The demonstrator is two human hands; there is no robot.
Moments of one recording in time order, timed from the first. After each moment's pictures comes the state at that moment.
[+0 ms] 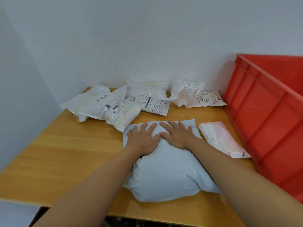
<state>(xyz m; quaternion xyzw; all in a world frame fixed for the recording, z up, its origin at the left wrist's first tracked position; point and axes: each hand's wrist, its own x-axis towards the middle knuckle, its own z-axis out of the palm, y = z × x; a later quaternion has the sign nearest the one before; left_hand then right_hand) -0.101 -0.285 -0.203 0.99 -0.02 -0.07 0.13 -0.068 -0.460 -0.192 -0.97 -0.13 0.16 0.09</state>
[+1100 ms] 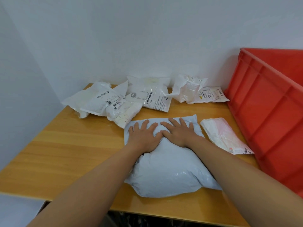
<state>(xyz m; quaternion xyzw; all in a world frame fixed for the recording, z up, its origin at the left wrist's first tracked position) -0.105 -0.289 -0.204 0.99 -0.02 -0.07 0.11 -0.066 -0.459 -0.202 -0.98 -0.13 0.15 0.06</state>
